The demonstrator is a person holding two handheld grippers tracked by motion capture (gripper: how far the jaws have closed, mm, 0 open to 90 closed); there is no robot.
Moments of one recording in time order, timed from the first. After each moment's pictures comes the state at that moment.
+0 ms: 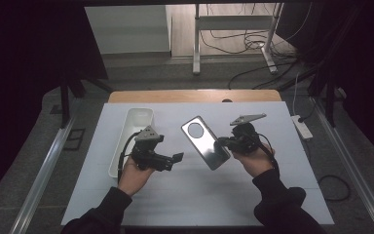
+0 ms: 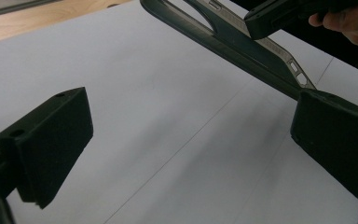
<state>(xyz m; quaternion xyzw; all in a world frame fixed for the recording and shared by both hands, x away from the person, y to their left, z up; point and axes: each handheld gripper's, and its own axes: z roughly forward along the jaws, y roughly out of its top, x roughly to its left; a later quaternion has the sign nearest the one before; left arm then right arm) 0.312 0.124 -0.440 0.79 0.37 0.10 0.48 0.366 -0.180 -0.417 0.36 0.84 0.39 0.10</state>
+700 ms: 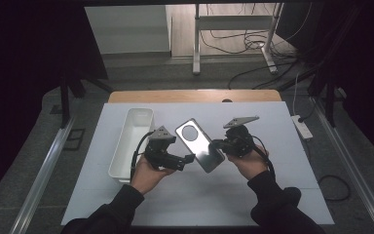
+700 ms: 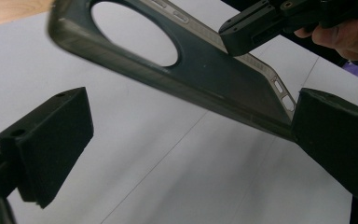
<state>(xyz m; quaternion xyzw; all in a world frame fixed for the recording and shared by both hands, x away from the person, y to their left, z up) 0.320 0.095 -0.447 0.80 0.35 0.07 0.48 0.359 -0.163 -0.422 0.34 0.85 0.39 0.09</state>
